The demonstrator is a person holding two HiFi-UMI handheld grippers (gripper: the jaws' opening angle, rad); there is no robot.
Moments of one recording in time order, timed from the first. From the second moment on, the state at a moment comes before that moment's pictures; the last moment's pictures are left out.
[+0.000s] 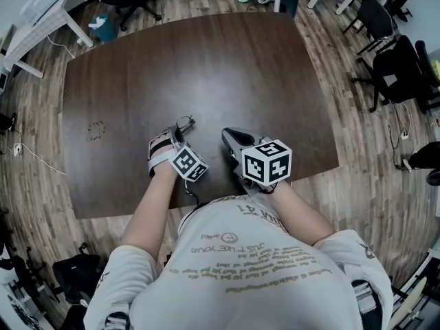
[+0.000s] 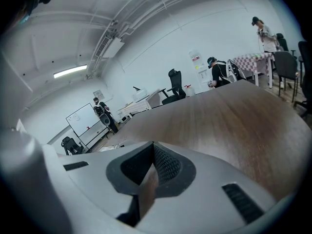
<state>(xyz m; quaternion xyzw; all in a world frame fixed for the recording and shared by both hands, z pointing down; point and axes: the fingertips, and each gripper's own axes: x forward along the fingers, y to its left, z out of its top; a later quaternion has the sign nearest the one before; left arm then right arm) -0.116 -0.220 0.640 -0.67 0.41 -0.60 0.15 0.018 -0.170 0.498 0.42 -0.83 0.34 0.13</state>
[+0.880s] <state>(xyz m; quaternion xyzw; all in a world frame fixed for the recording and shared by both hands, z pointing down) -0.117 -0.213 0.658 -0.67 0.38 -0.62 0.14 0.023 -0.173 0.504 0.40 -0.83 0.36 0.12</state>
